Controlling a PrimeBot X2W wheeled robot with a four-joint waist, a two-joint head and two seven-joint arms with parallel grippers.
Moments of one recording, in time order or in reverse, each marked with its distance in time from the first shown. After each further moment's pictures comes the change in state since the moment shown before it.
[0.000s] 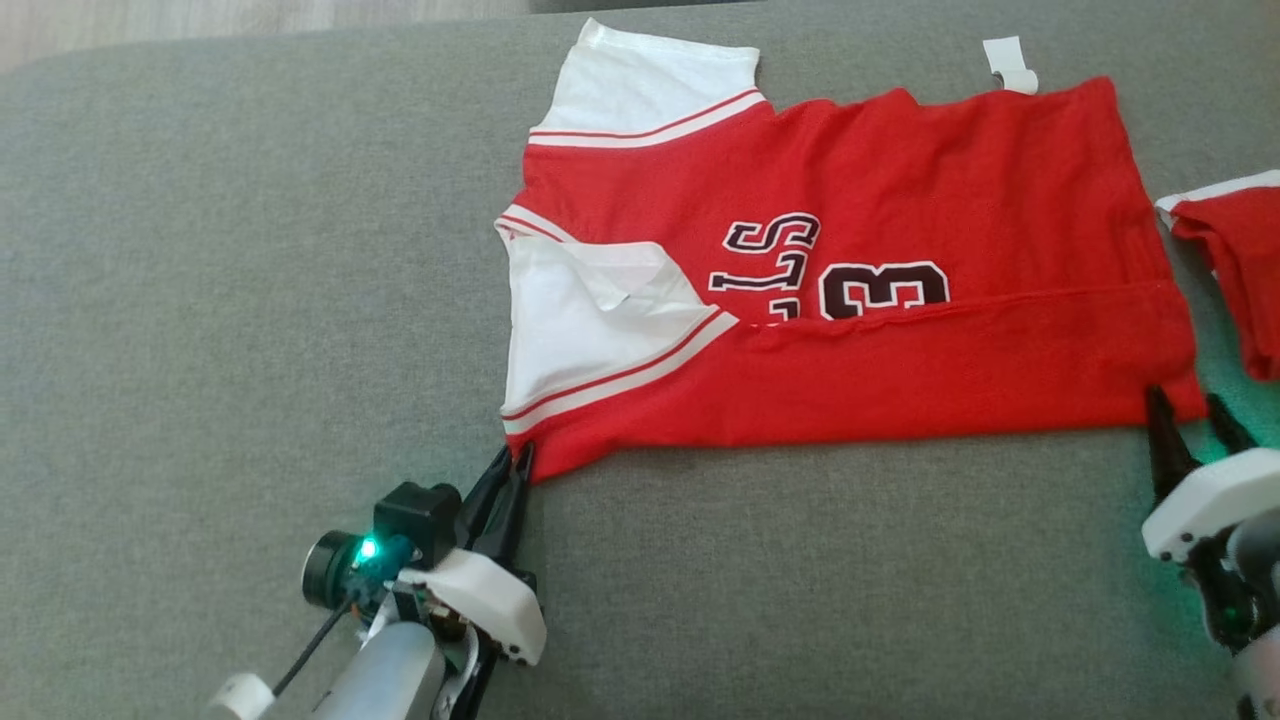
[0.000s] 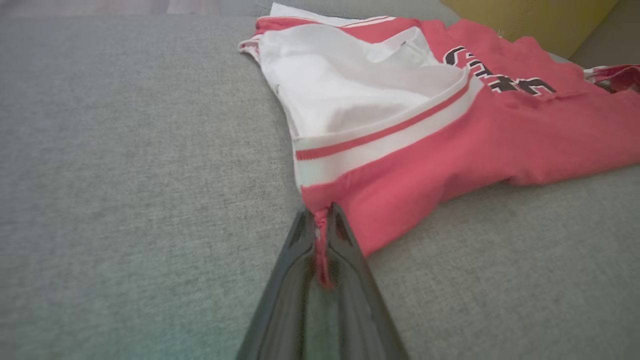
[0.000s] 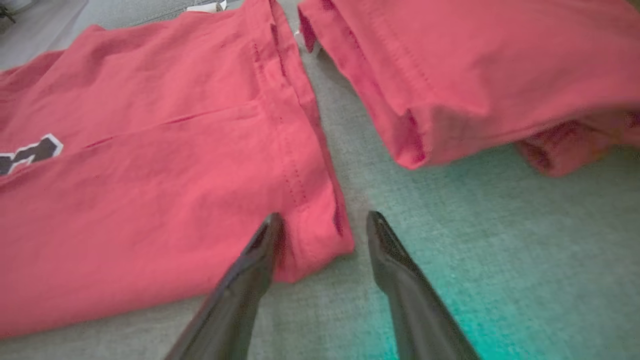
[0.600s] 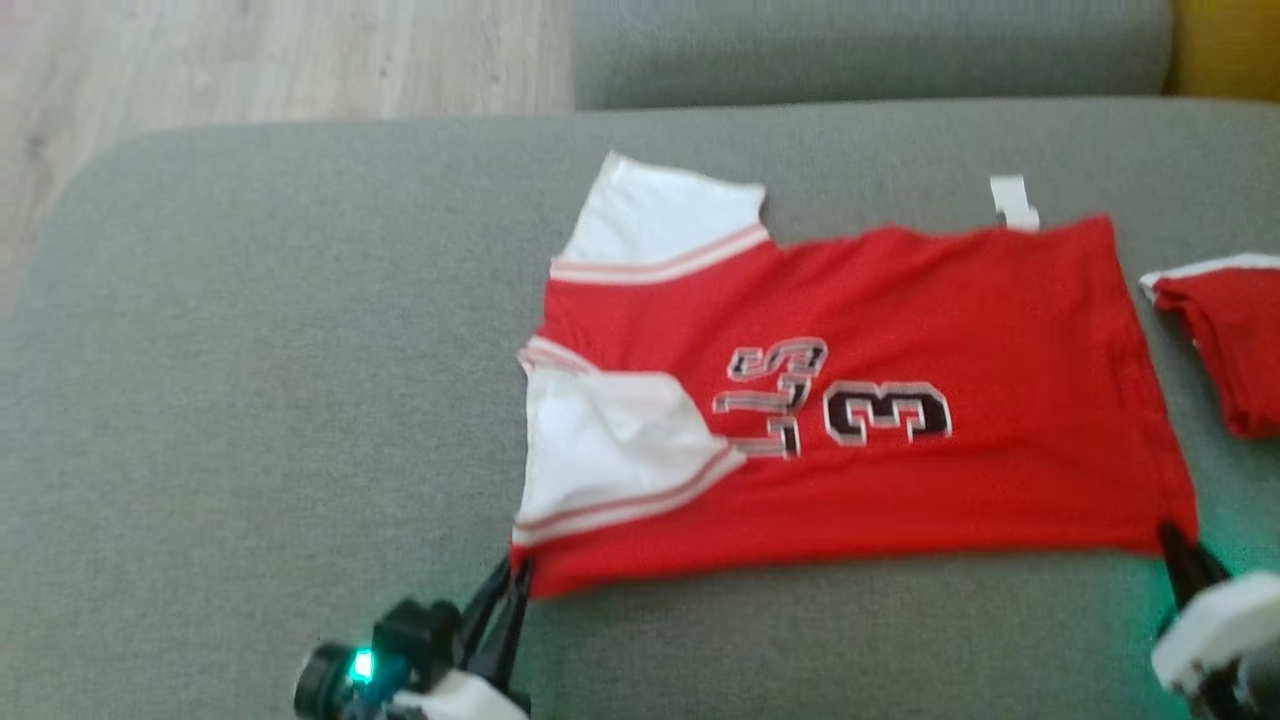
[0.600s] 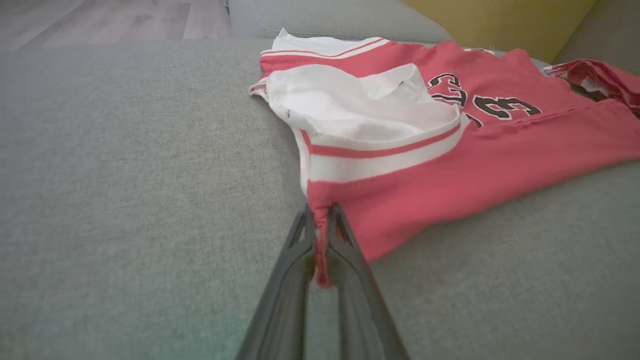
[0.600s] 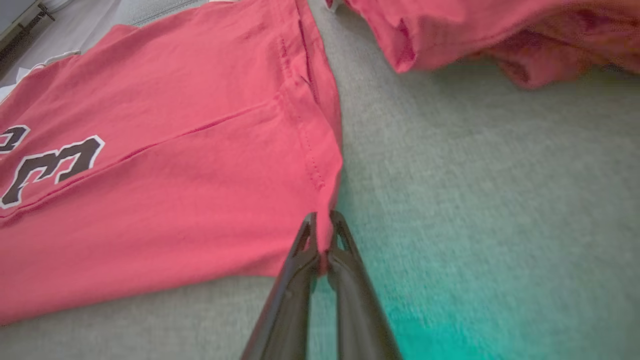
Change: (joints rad) left arm 0.215 0.072 -0.043 -0.167 0.016 0.042 0.005; right arm 0.195 -0.048 0.077 -0.049 0.151 0.000 0.017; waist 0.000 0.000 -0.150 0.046
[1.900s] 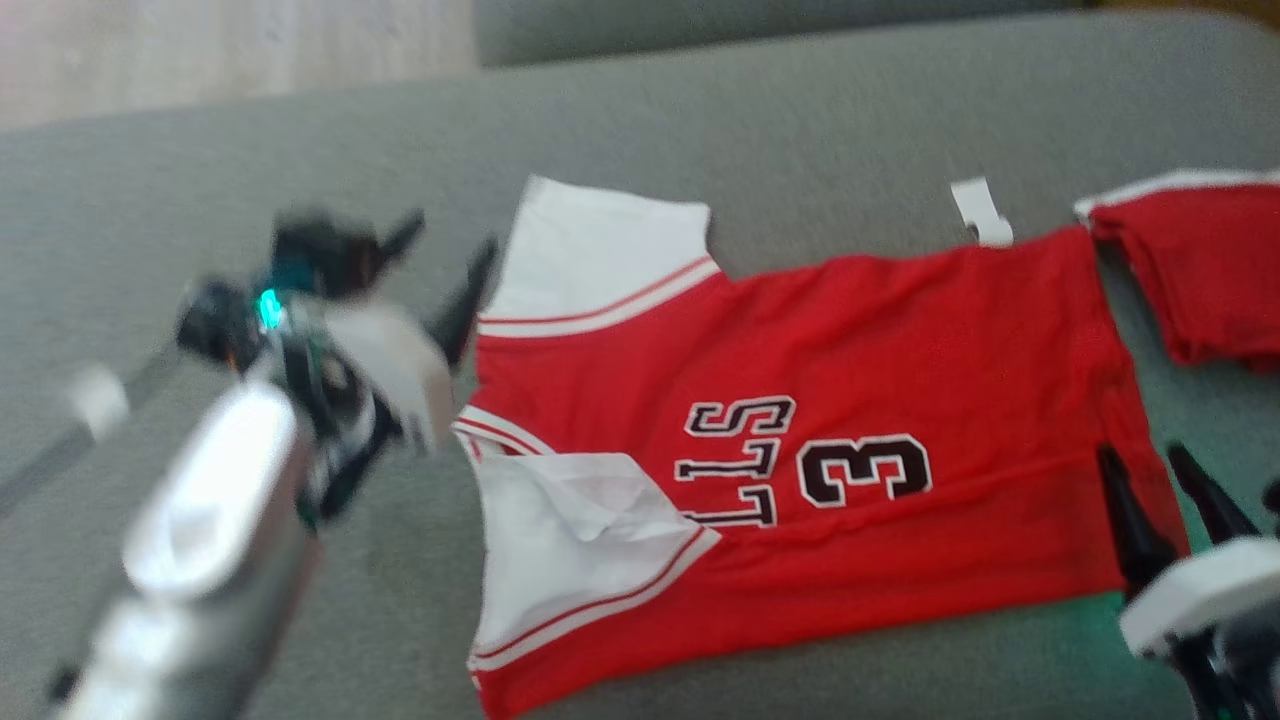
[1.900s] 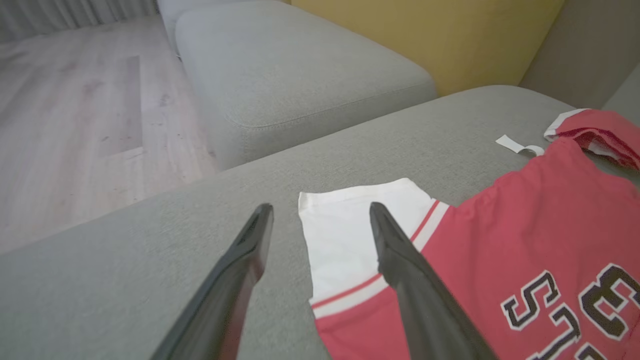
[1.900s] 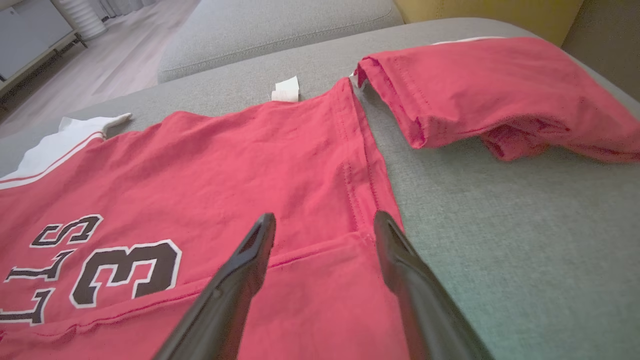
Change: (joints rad) left arm -0.476 0.142 0.033 -0.114 -0.115 -0.099 0.430; right arm 0.150 0.094 -0.124 -0.468 -0.163 0.000 0.096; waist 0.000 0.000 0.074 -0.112
